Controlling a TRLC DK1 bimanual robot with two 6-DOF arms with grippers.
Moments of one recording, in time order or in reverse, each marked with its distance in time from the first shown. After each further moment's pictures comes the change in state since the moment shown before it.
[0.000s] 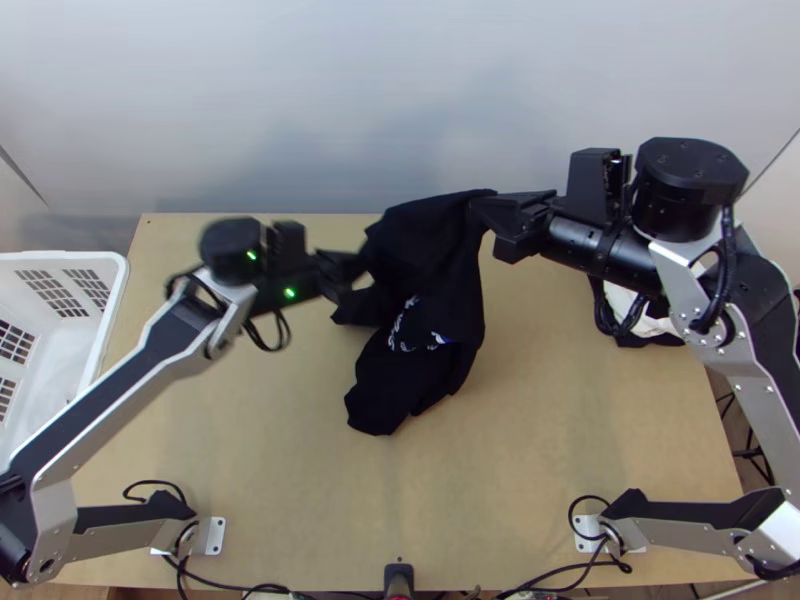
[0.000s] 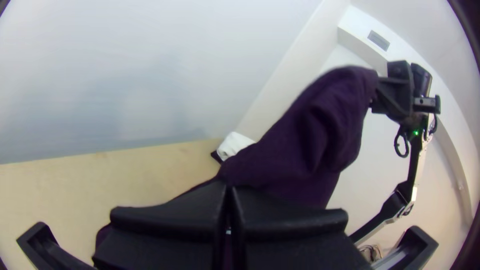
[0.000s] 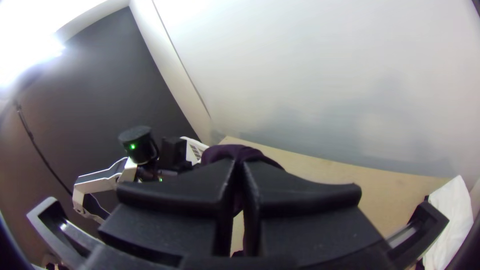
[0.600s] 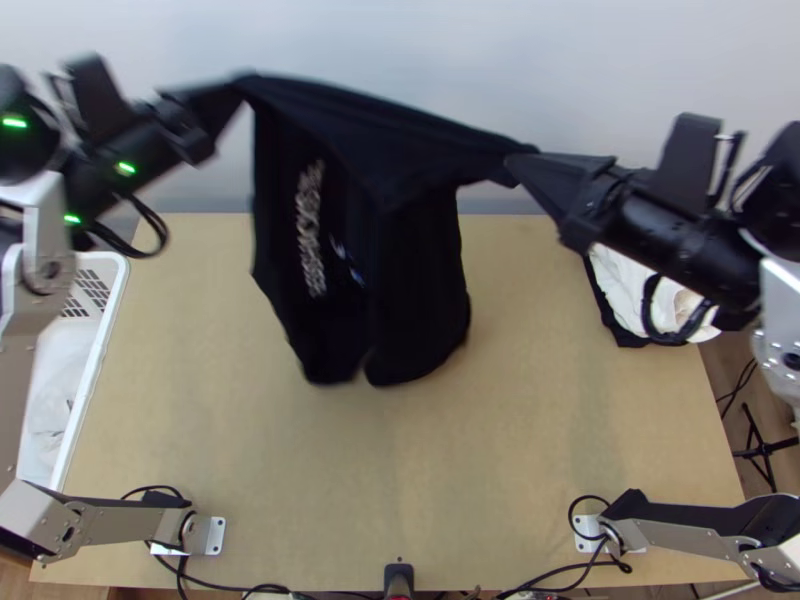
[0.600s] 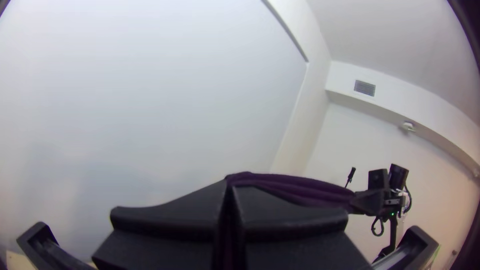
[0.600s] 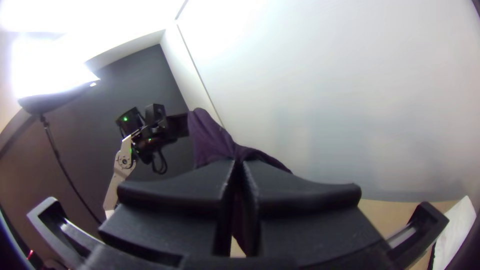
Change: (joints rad) left arm 0.304 0.079 0.803 -0.350 0.028 0.023; right arm 0.002 -0.036 0.200 0.017 -0.018 0.070
